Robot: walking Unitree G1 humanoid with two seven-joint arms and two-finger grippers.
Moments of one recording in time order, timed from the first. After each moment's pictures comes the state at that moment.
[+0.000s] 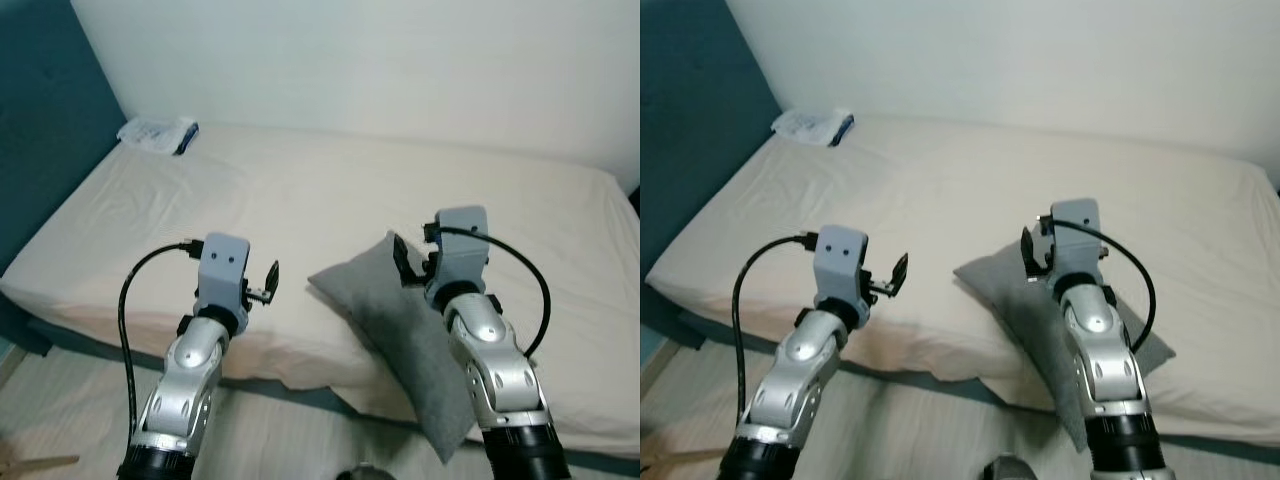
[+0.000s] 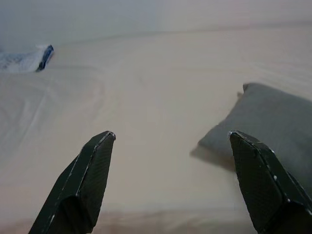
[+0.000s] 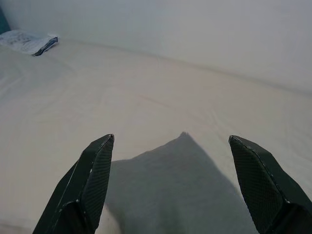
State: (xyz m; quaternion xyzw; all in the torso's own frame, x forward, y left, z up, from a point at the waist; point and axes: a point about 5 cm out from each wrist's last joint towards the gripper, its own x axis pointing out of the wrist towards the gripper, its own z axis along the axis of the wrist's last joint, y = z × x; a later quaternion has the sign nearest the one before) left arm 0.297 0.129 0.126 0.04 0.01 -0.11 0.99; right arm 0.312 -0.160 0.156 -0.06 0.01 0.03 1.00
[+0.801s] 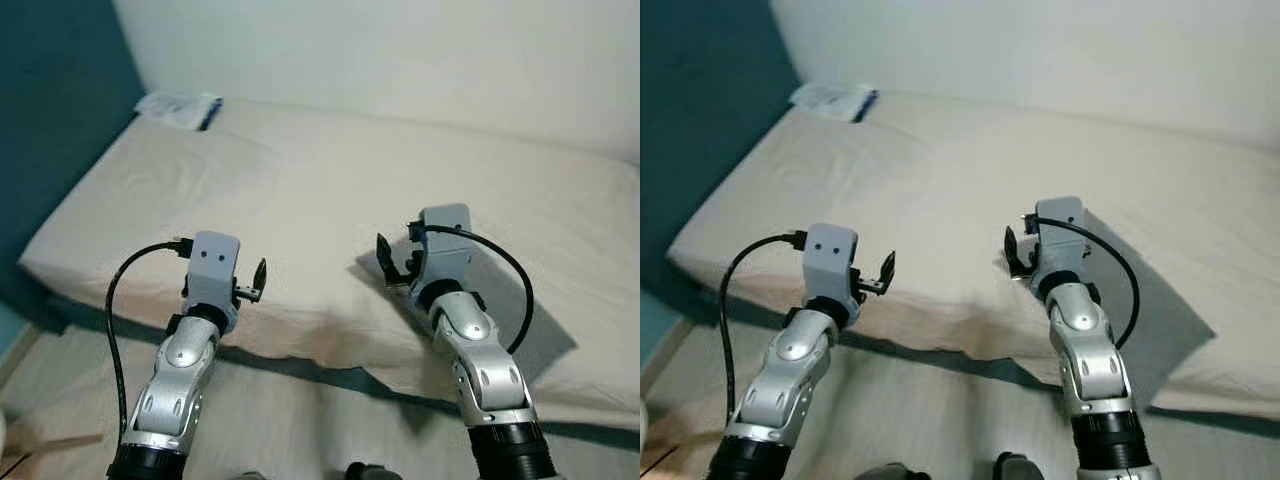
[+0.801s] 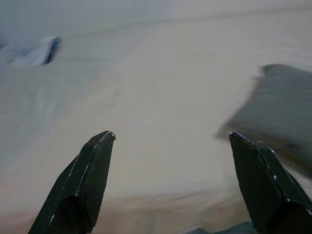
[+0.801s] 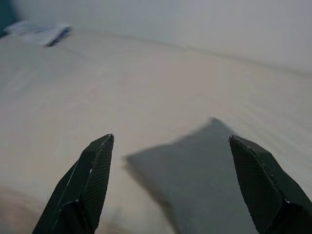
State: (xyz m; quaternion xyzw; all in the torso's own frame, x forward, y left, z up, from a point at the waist) left arm 0.298 0.134 0.128 0.05 0.00 -0.09 0.99; right arm 0.314 -0.153 0.159 -0.06 0.01 0.04 1.00
